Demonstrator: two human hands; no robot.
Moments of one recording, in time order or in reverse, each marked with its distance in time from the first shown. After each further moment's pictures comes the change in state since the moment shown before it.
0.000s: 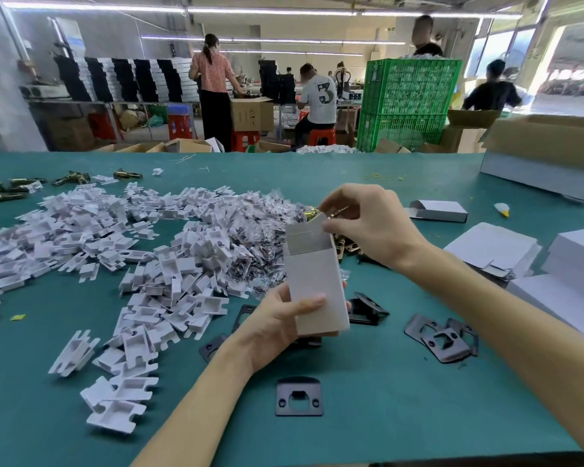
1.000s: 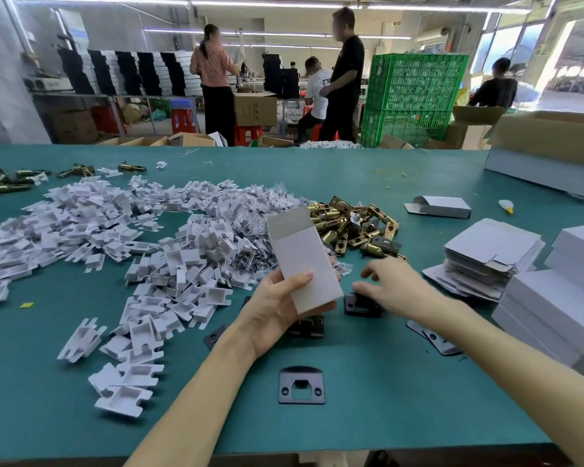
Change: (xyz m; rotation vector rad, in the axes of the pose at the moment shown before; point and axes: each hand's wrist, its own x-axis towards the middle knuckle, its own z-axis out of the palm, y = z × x) left_hand 0.001 0.007 -0.005 -0.151 0.093 0.081; right_hand -0.045 0.074 0.032 -0.442 -0.382 0.336
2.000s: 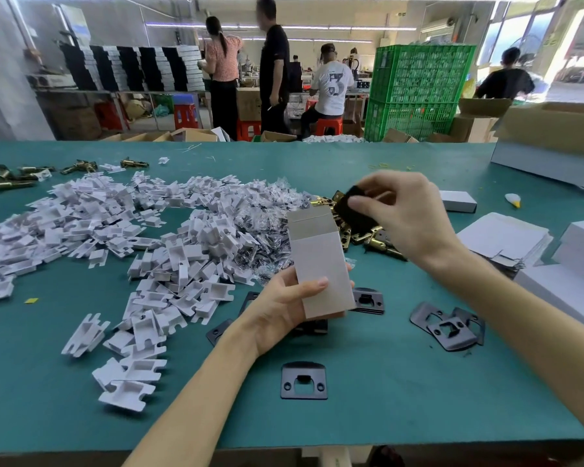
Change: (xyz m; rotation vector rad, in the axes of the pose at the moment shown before) left_hand -0.002 -0.003 0.002 0.151 -0.106 -0.055; right_hand -0.014 -0.045 -0.069 0.568 0.544 -0.285
